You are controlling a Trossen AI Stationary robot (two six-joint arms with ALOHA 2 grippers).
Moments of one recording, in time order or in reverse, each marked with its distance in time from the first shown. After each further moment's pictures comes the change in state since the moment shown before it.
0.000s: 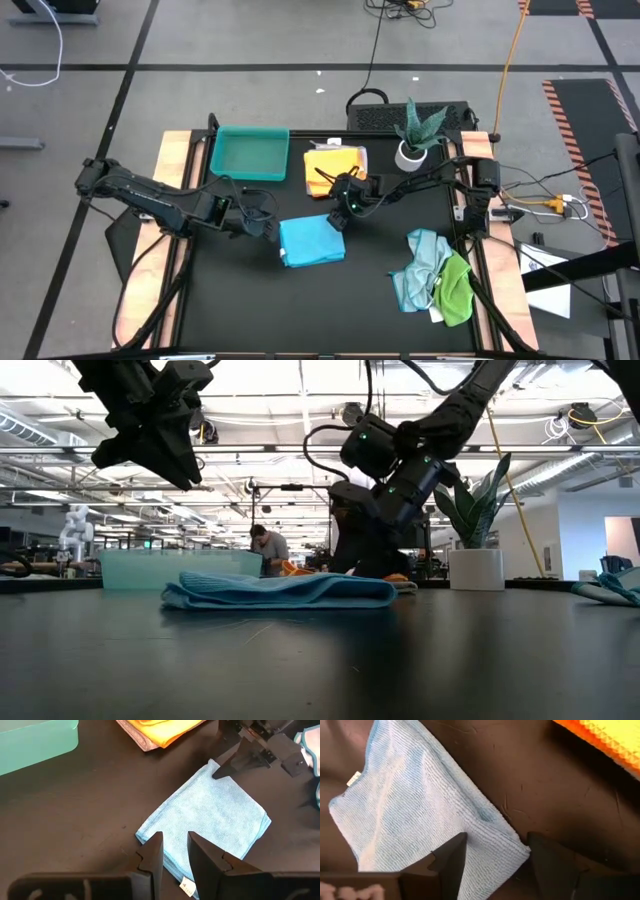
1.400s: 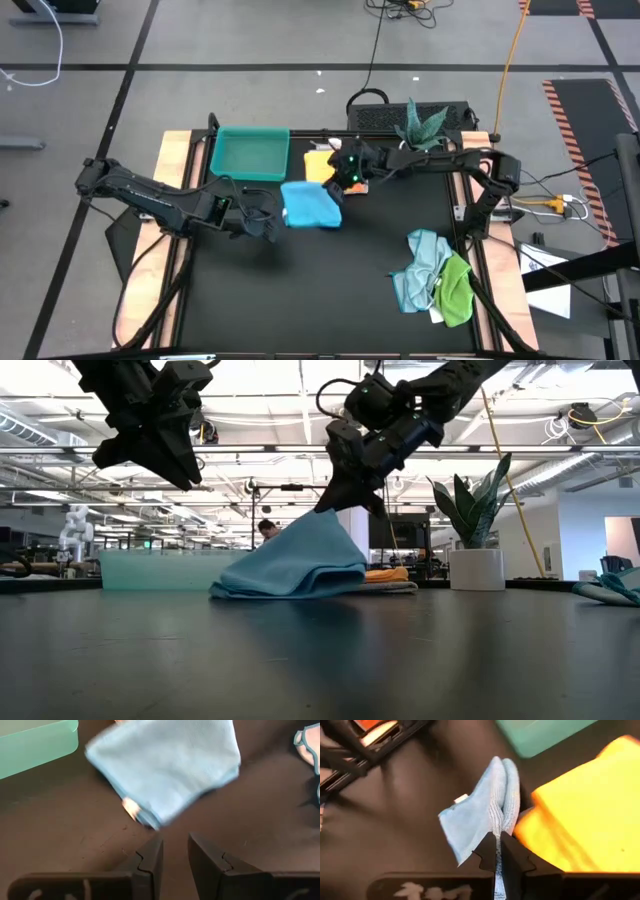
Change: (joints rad) left arm 0.000 0.000 0.000 0.000 0.000 0.015; right arm -0.156 -0.180 0.175 -0.099 -0.028 -0.219
